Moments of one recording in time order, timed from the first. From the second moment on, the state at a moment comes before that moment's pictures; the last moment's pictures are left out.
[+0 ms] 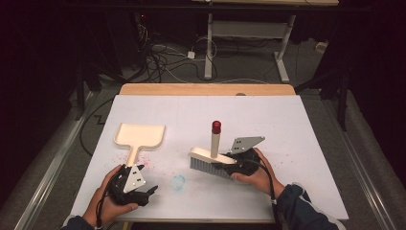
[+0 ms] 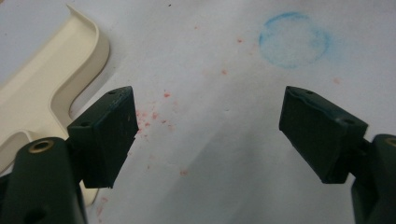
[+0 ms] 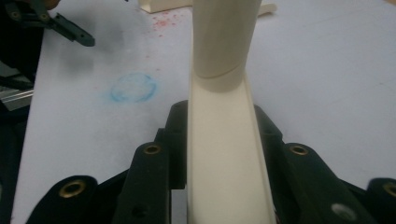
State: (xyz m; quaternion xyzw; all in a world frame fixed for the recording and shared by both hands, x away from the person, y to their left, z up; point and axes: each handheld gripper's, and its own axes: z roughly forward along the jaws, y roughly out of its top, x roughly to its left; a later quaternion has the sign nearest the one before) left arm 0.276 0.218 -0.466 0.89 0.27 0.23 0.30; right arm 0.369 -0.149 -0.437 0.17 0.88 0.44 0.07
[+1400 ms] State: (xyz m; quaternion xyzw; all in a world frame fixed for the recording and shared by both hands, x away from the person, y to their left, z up) left arm 0.279 0.218 -0.462 0.88 0.26 0.23 0.32; right arm 0.336 -0.144 -0.446 0.40 0.77 0.38 0.31
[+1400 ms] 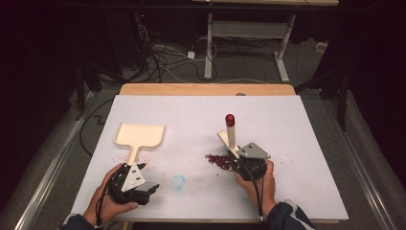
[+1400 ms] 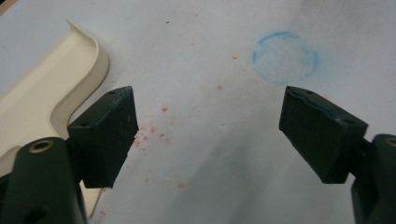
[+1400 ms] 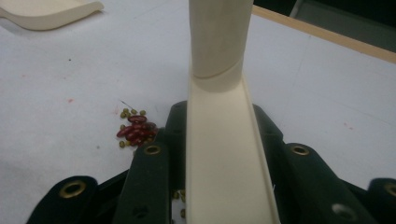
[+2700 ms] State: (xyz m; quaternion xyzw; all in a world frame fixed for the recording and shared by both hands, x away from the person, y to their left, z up) left arm 0.278 0.219 -0.458 0.87 0.28 0.24 0.32; right arm 0.322 -0.176 -0.441 0.08 0.88 0.47 0.08
